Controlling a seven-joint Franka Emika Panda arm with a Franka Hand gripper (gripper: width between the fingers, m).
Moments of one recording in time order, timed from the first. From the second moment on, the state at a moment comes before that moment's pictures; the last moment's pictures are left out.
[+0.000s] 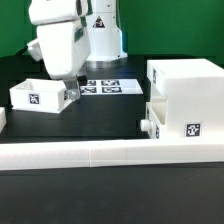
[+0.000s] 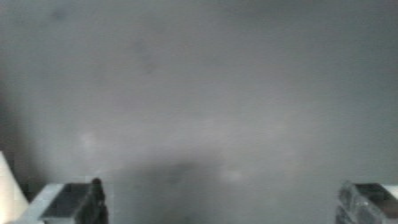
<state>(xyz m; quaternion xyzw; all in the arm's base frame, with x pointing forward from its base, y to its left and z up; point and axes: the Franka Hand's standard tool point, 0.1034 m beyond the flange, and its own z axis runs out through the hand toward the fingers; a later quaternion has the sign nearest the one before) 0.514 -0.074 0.067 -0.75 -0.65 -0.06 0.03</state>
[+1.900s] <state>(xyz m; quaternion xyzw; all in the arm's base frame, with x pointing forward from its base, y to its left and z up) 0.466 -0.117 0.066 -1.00 0.02 -0.06 0.04</state>
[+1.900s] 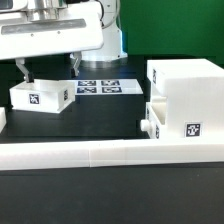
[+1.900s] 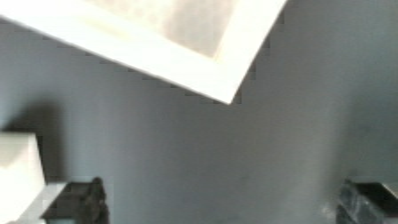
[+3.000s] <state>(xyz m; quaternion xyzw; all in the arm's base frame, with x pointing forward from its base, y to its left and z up) 0.432 -0.106 0.035 -0.99 0.14 -0.04 0.05</state>
